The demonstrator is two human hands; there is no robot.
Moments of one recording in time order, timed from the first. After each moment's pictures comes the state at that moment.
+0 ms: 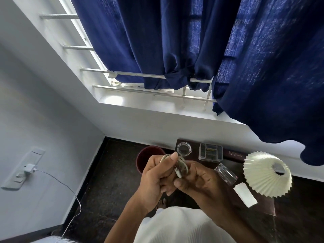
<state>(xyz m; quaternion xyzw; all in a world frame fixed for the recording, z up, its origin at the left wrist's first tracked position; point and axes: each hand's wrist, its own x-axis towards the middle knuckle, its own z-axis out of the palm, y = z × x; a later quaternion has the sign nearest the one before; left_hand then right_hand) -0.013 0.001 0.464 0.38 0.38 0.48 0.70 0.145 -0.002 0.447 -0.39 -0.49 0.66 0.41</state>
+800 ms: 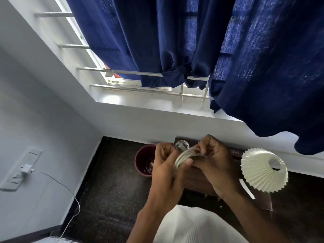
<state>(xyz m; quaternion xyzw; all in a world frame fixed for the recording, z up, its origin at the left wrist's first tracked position) 0.020 -0.007 0.447 0.65 0.56 0.44 0.27 0.156 0.033 0.461 -0.50 -0.46 0.58 0.45</state>
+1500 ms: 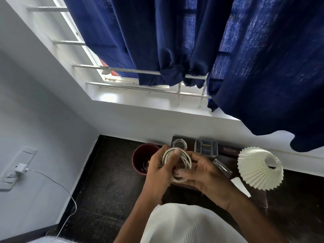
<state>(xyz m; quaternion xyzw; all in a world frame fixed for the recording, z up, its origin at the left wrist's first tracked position) 0.007 0.007 0.428 0.43 0.56 0.46 0.54 0.165 0.020 0.444 -0.38 -0.33 0.82 0.29</state>
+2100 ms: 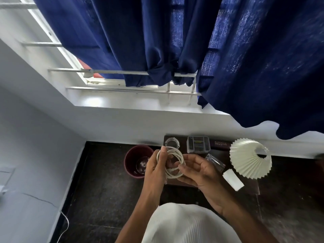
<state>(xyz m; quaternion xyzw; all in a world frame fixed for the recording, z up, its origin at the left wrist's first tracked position) -0.006 0.021 0.401 0.36 0.57 0.44 0.60 0.143 0.014 0.431 -0.54 -0.28 0.71 0.36</state>
